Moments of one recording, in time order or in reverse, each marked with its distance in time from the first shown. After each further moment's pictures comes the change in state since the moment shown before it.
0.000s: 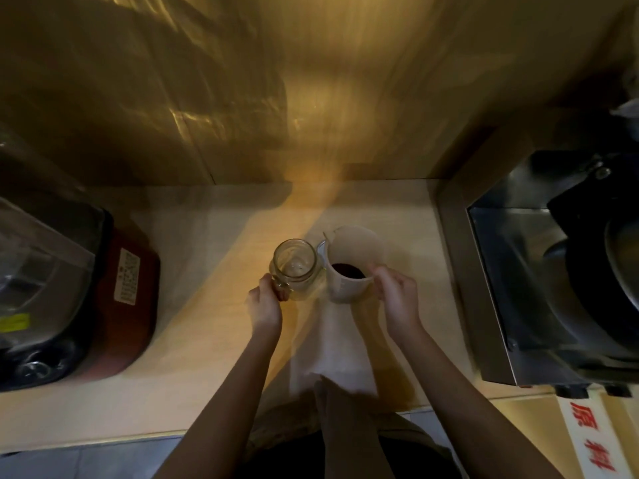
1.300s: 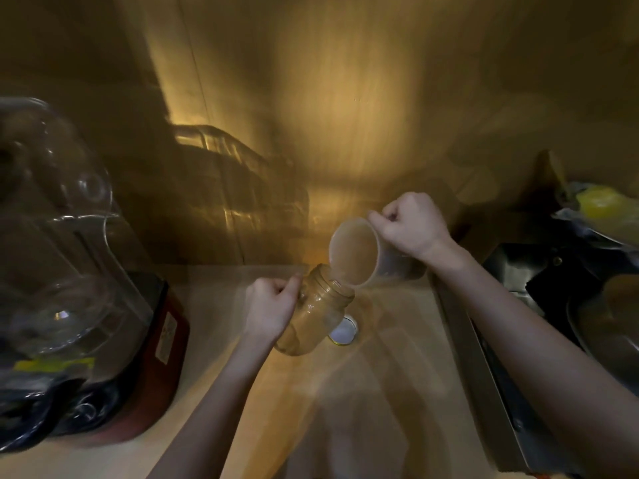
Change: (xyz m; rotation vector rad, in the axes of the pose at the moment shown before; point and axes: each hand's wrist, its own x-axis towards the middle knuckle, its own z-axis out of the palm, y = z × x) left_hand -0.050 0.167 -0.034 0.418 -0.066 0.521; right_hand 0.022 -0.228 0.037 -1.069 -0.175 -0.987
